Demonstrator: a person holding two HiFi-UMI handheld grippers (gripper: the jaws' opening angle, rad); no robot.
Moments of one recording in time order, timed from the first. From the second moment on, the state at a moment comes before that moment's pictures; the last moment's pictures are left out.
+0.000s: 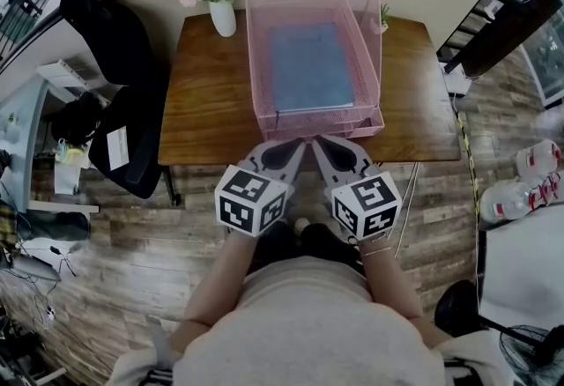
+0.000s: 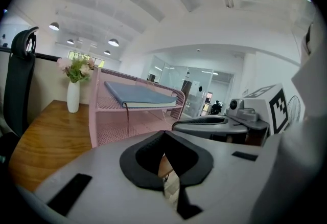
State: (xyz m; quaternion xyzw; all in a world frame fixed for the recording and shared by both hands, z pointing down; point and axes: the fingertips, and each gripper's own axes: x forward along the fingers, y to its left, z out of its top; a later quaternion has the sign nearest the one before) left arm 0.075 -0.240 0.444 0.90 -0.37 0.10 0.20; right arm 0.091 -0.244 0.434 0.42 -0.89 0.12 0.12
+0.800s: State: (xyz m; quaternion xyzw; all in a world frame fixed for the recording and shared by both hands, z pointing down) left arm 0.071 -0.242 0.441 0.90 -0.37 0.08 0.21; right arm 0.094 -0.246 0.435 0.44 -0.88 0.09 0.13
